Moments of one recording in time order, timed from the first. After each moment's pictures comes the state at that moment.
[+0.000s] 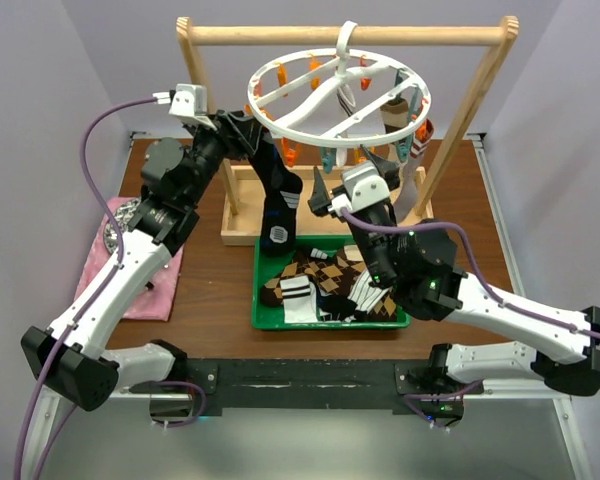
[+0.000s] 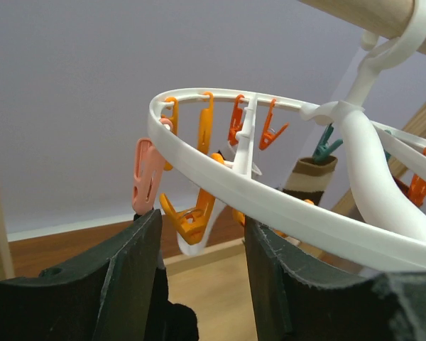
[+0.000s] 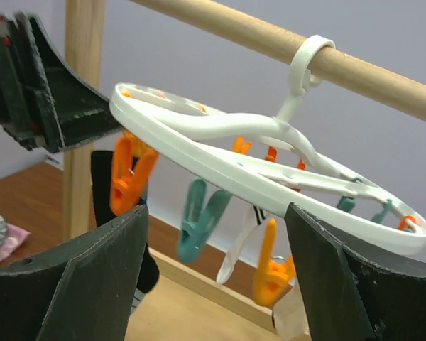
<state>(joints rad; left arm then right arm) -0.45 1.22 1.26 0.19 -0.01 -0.33 1.21 1.10 1.20 0.39 0.76 -0.67</state>
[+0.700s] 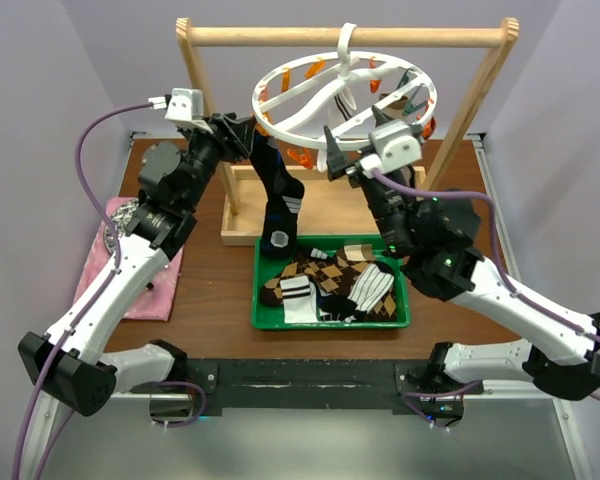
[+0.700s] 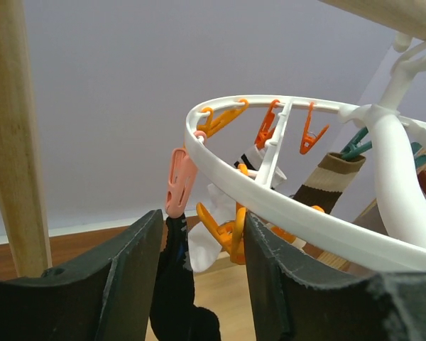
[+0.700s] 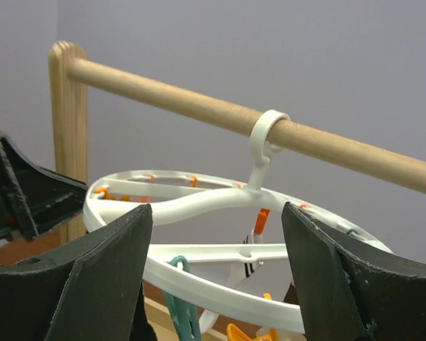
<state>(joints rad) -0.45 1.20 1.24 0.19 -0.08 -0.28 1.08 1.15 1.39 0.32 0.60 -0.58</state>
